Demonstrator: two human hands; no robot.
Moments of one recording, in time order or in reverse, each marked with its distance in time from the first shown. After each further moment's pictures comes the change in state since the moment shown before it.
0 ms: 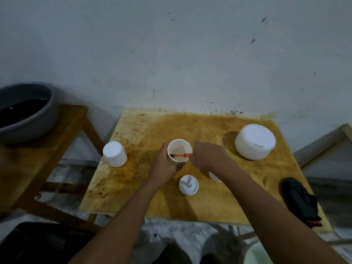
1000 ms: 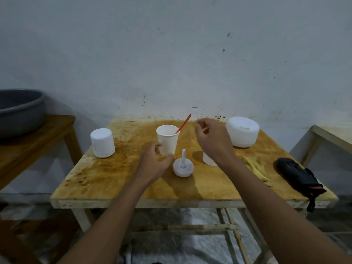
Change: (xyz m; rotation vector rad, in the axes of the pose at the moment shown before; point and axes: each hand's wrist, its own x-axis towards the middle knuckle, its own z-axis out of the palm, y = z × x) left_hand -0.051 -0.059 0.015 0.182 0.175 0.181; right_hand -0.054 0.011 0.094 0.580 0.943 -0.021
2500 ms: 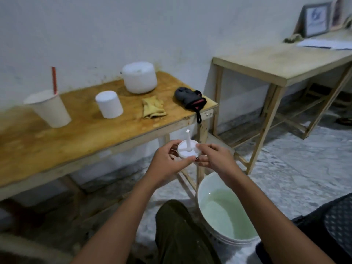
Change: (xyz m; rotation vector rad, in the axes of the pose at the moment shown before) left_hand -0.196 0.083 0.219 -0.252 -0.683 0.254; right_hand -0.255 0.205 -0.155 0.666 0.056 0.900
